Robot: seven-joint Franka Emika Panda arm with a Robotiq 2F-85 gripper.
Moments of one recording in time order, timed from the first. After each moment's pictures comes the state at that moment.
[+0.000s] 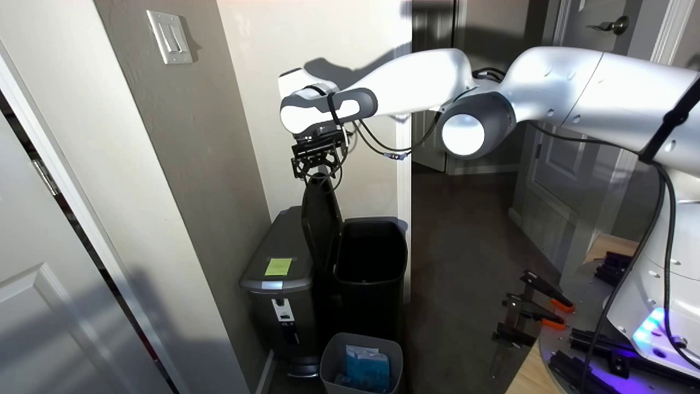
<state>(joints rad) 0.23 1.28 -0.08 -0.43 -0.12 1.75 0.69</state>
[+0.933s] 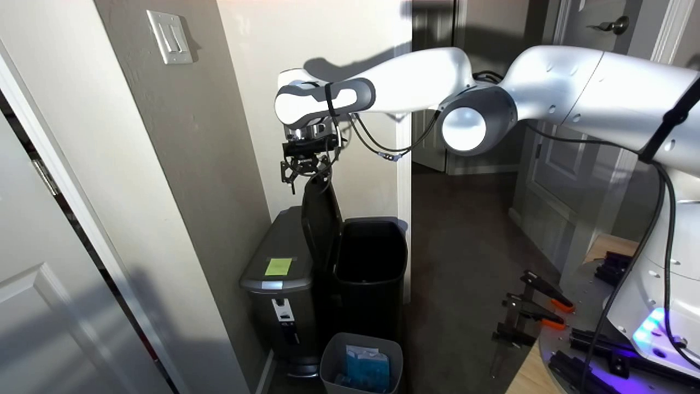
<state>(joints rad) 0.22 1.27 0.02 -0.44 -0.01 1.73 0.69</state>
